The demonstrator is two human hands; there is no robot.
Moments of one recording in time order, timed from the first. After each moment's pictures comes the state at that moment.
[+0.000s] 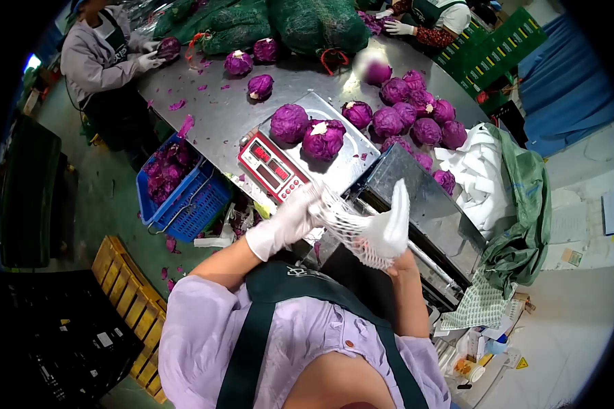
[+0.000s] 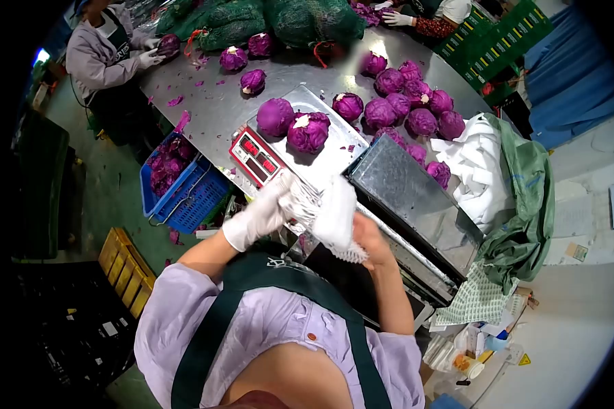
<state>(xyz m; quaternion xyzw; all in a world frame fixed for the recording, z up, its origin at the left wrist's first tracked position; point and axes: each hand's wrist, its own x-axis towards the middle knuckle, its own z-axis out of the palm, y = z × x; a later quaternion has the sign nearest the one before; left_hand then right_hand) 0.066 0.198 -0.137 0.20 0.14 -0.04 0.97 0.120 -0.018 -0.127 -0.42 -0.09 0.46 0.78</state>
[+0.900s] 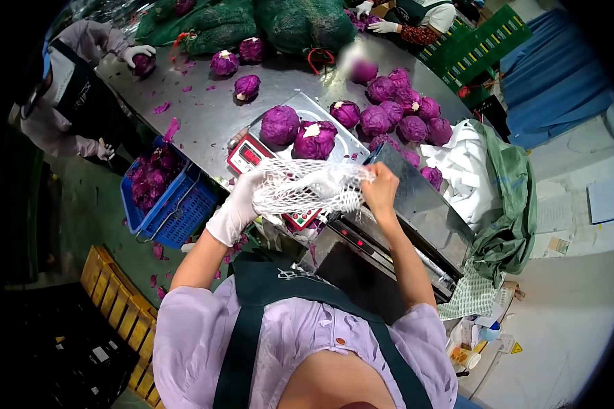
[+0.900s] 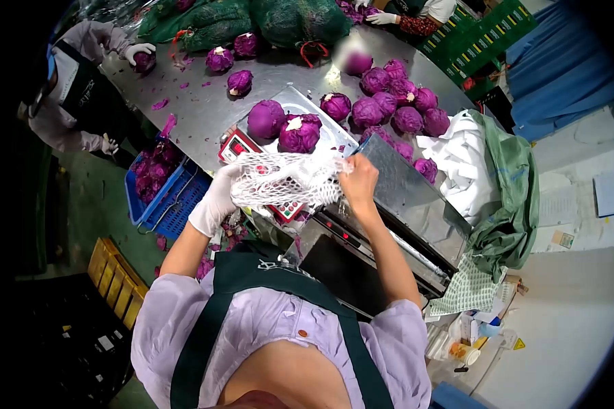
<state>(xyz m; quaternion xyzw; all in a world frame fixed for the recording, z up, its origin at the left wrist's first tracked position) 0.058 0.288 -0.160 0.23 0.25 -0.01 0.94 0.207 0.057 -0.159 -0.89 -0.25 -0.15 0.36</state>
